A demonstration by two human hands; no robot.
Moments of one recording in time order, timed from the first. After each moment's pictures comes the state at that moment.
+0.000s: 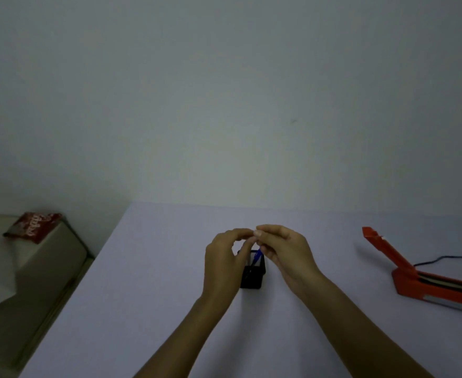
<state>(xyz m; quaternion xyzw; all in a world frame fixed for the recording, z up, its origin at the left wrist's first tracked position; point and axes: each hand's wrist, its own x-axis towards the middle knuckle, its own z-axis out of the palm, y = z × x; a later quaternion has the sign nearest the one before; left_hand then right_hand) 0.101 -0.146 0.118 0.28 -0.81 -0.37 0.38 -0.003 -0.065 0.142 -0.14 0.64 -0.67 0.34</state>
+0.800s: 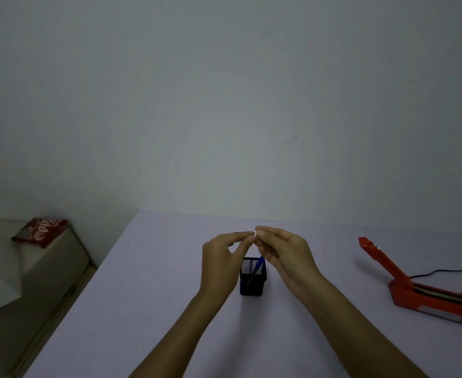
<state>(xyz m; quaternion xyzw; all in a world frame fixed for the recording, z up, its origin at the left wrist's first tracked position) 0.125 -0.138 0.150 0.27 -0.78 -0.41 0.39 0.020 -0.052 0.171 -0.14 0.58 -0.72 0.37</state>
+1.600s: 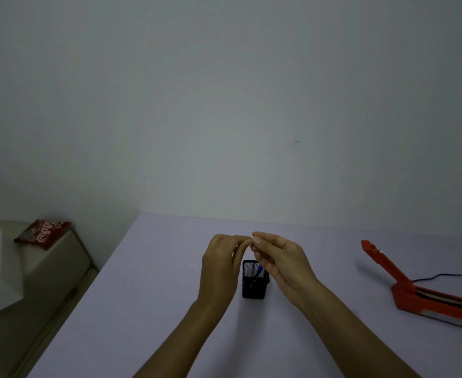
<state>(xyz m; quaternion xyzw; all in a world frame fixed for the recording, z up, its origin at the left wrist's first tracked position) 0.133 -0.147 0.132 0.23 -0.84 -0.22 0.45 0.031 -0.058 0.164 -0.13 0.55 -0.72 0.39</state>
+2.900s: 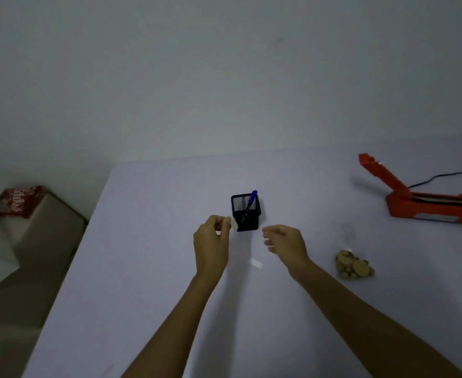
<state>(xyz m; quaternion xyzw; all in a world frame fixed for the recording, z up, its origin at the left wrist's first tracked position) 0.126 -0.142 0.024 0.42 -0.77 -0.40 0.27 0.012 -0.030 -0.009 -0.05 0.78 -0.54 0.32</state>
